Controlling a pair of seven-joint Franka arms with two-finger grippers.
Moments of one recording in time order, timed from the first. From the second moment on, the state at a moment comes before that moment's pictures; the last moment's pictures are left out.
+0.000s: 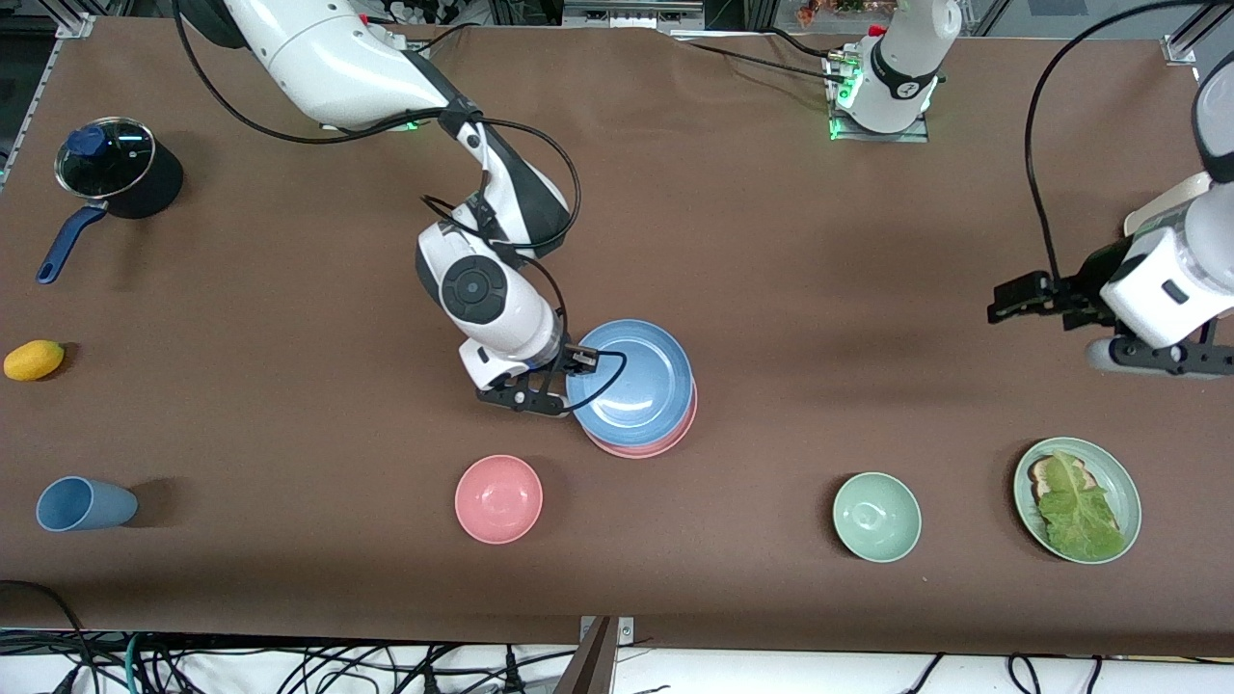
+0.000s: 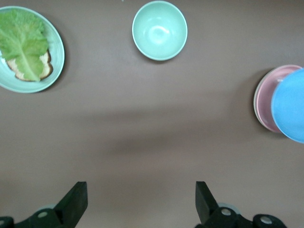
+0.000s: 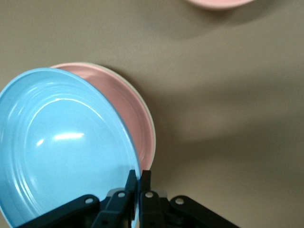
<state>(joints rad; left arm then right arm) 0.13 0.24 -0.19 -1.41 -0.06 1.54 -0.01 0.44 0.78 0.23 -1.33 0.01 2.18 0.83</state>
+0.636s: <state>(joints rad) 0.11 0.10 -0.17 -1.41 -0.04 1.41 -0.02 0.46 0.83 0.22 -1.33 -0.01 2.24 0.85</state>
